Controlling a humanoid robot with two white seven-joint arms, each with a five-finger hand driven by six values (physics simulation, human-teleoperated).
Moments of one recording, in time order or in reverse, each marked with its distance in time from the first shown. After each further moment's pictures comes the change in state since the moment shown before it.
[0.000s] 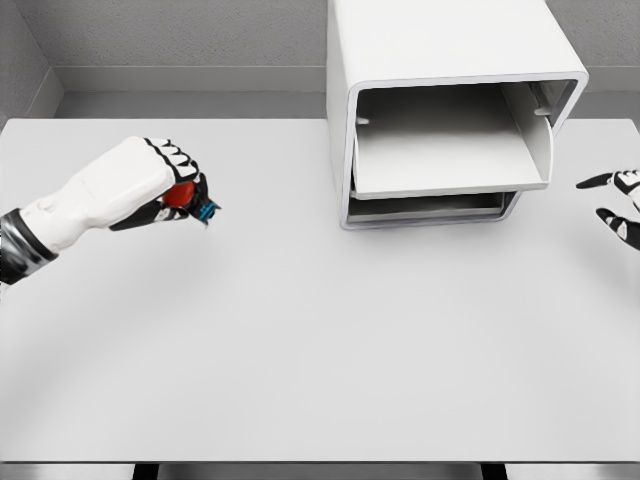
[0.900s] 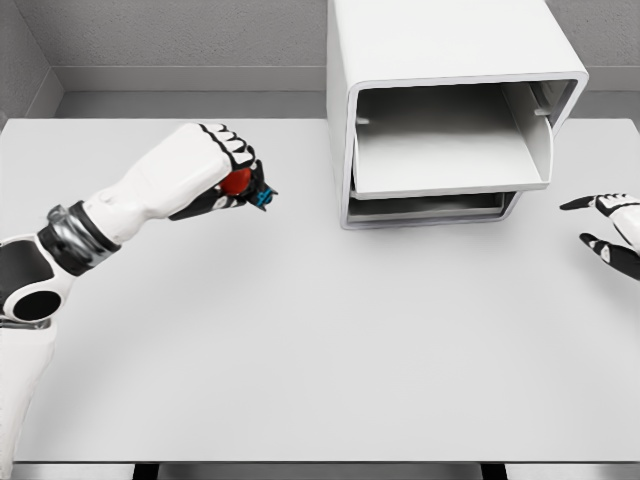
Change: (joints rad) left arm -0.051 -0.203 -0.035 -0.010 -0.085 0.000 0.000; right arm 0.037 0.028 0.018 0.004 0.012 0.000 0.009
